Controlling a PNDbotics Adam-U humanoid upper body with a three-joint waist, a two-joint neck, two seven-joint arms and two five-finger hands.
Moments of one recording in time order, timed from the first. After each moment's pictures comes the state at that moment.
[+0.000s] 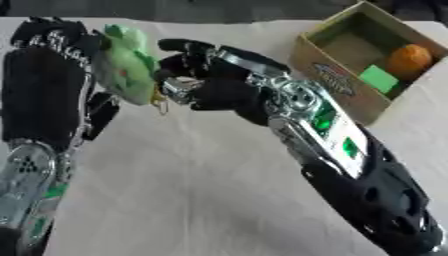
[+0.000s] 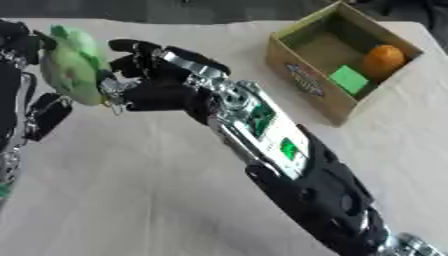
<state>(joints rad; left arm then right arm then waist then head) -0.63 0.19 -0.37 -1.79 -1.30 0.18 0.23 -0.67 -0.31 0.41 -1.98 -0.38 0.66 0.00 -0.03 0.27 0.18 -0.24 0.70</state>
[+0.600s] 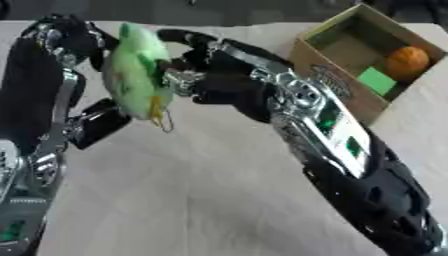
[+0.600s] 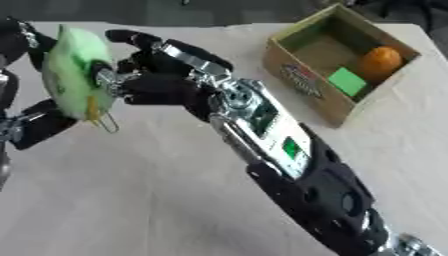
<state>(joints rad) -0.64 0.22 -0.35 -1.81 -0.91 -0.17 0.25 -0.68 -0.31 0.40 -2.00 -0.38 0.61 0.00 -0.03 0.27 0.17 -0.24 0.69</state>
